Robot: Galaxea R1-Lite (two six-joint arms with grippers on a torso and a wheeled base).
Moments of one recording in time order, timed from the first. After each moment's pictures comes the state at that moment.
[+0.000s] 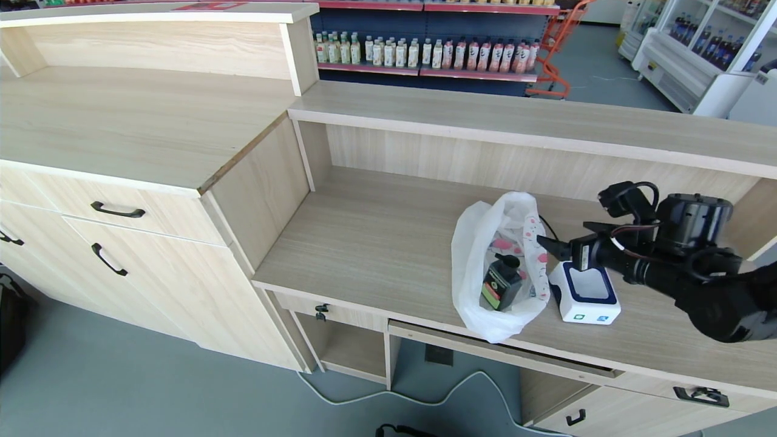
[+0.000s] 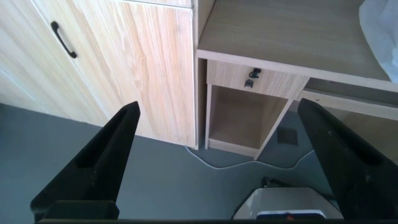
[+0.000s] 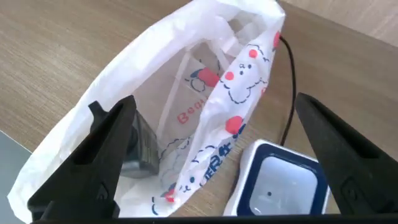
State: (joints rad) left arm -0.01 0.00 0.00 0.01 -0.01 0.01; right arm 0.04 1.90 -0.75 -0.98 0.23 -0.20
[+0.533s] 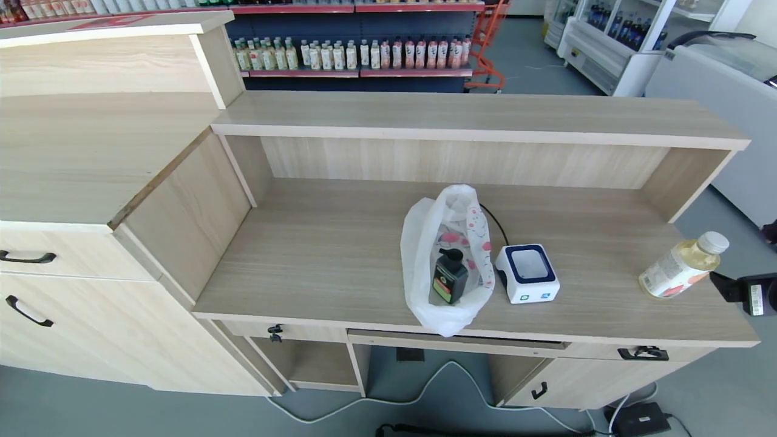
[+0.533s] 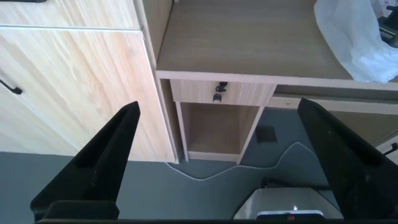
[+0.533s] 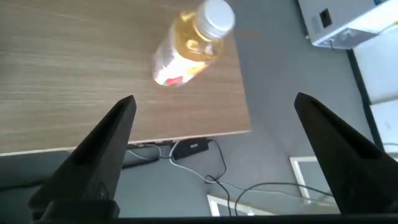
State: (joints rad) left arm -0.01 0.00 0.00 0.01 -0.01 0.01; right arm -0.44 1.58 -0.47 -0.87 -0.01 -0.45
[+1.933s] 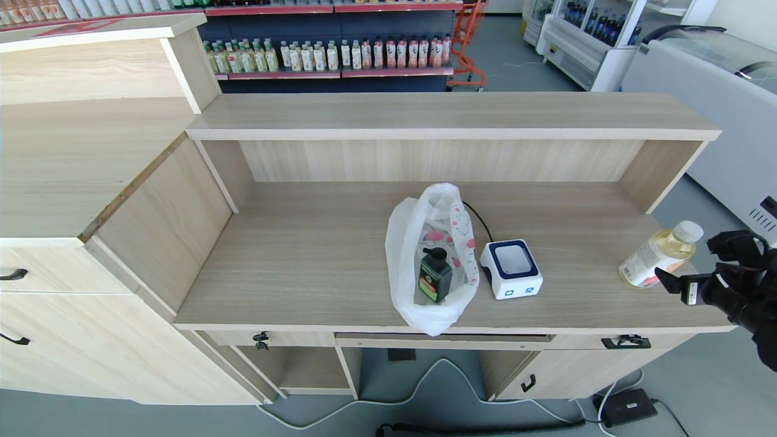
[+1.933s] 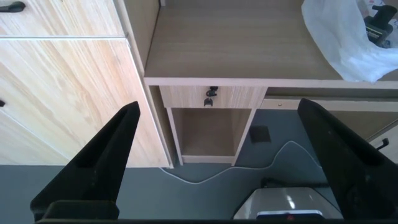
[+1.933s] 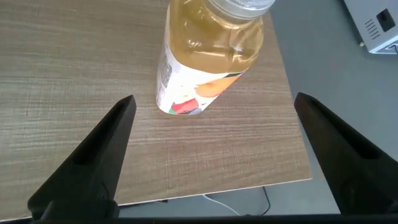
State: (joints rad) left arm -0.01 0.00 0.00 0.01 -0.01 0.01; right arm -0.47 2.15 -0.69 -1.28 0.22 -0.34
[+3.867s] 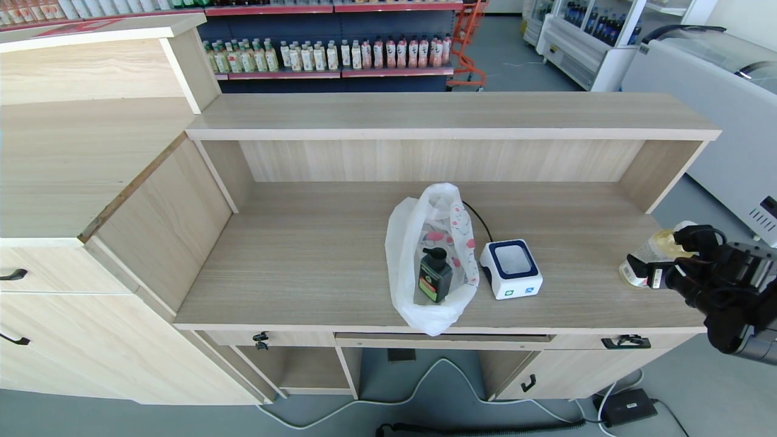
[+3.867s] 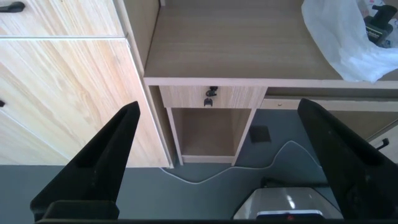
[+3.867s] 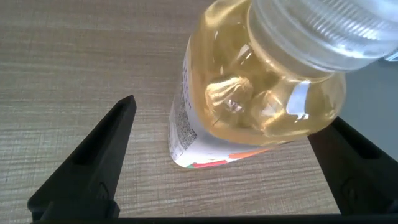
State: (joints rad) left arm -0.01 0.00 0.00 0.01 -0.01 0.01; right arm -0.40 2.35 -0.94 -1.31 0.18 -0.24
